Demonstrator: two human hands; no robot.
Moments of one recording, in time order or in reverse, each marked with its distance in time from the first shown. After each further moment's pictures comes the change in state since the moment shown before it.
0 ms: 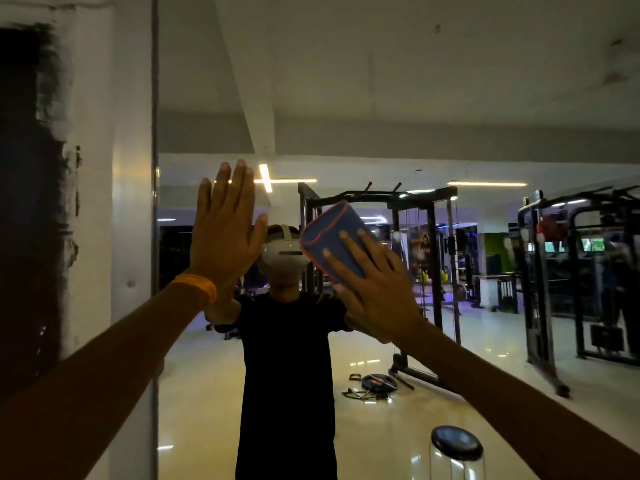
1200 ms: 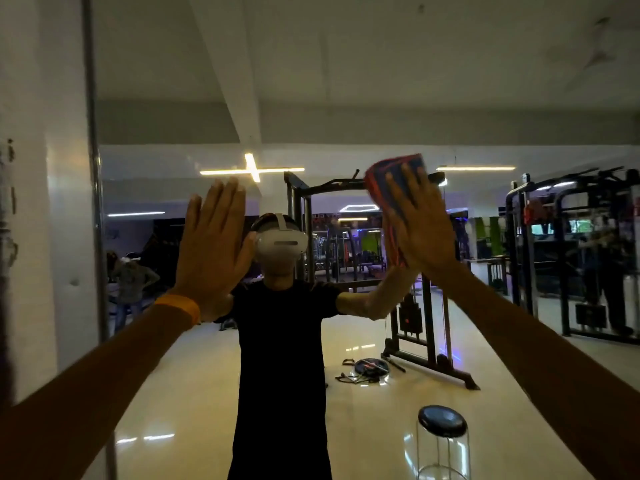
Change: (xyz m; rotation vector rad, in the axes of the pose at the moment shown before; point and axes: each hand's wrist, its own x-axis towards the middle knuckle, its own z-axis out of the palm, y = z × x) left_hand -0.027 0.052 0.018 -0.047 0.000 0.066; right_hand -0.037 0.135 -0.046 -0.371 -0.082 0.472
